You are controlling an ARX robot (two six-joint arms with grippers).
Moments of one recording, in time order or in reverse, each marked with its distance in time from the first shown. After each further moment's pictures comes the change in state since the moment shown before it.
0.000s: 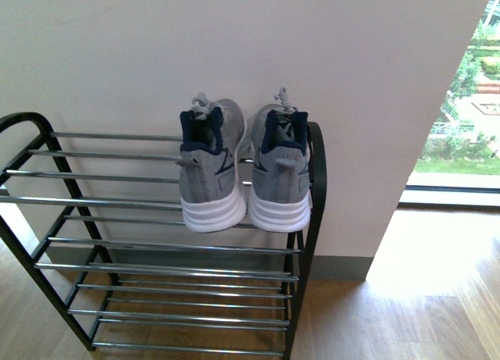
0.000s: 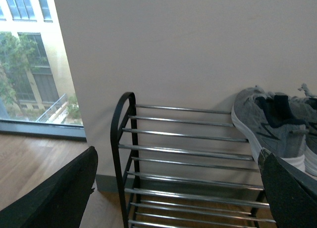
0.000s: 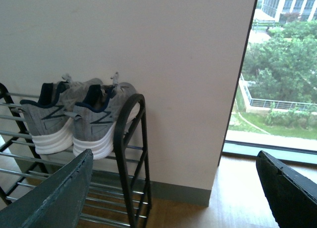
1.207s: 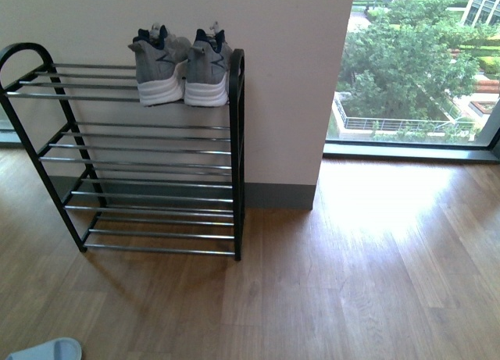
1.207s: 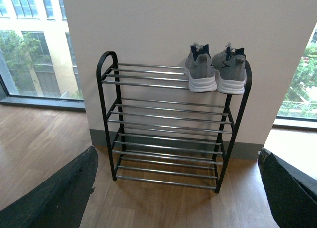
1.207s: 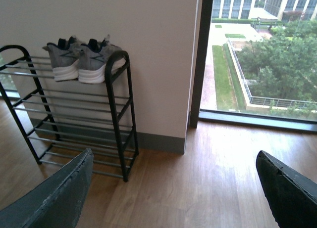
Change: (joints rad) left arm 0.000 0.000 0.000 0.000 -0.002 0.001; right arm 0.000 0.001 0.000 0.000 -0.004 0.000
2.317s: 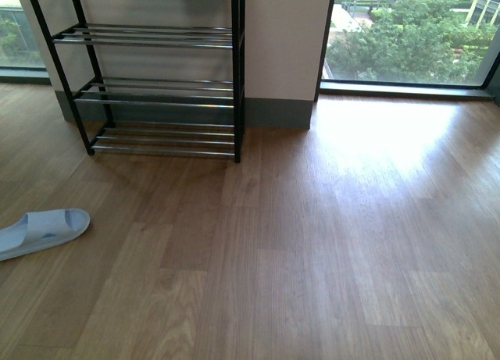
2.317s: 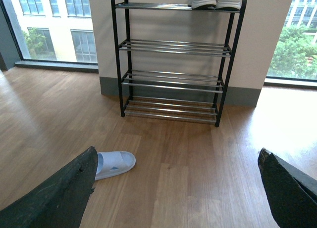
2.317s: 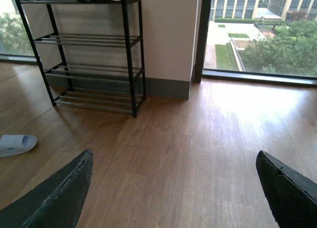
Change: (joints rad) left arm 0.000 0.000 0.000 0.000 -0.002 0.000; right arm 0.000 0.001 0.000 0.000 -0.001 0.002
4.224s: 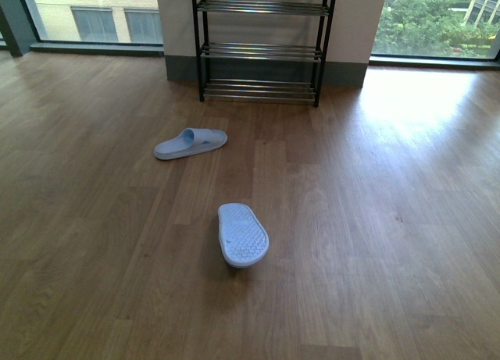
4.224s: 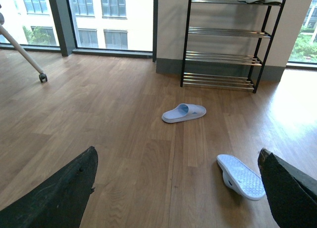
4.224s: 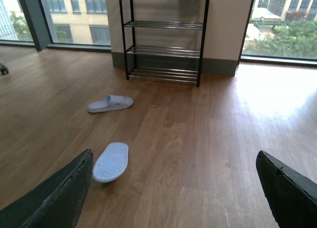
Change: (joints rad) left arm 0.000 0.000 0.000 0.000 -0.001 0.000; right arm 0.000 0.000 0.000 0.000 -0.003 0.000
